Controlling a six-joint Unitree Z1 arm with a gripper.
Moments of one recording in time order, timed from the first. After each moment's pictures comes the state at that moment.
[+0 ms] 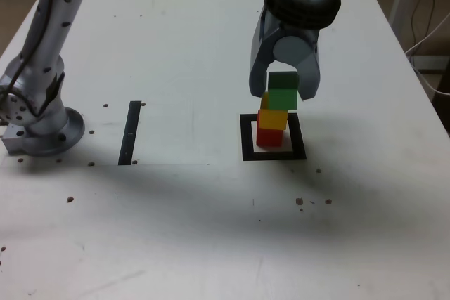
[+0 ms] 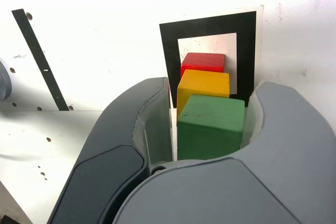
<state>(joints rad) -0.11 2.15 -1.96 1.61 0.10 -0.01</state>
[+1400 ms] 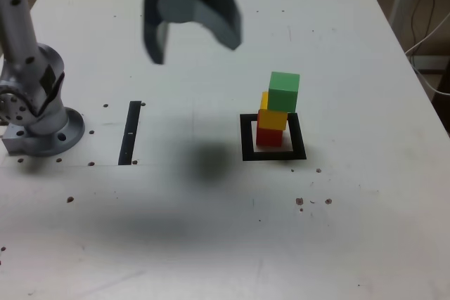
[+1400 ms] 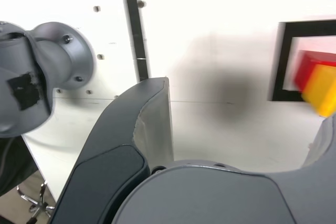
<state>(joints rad) -0.11 1.66 -1.43 1.53 0.09 -0.11</state>
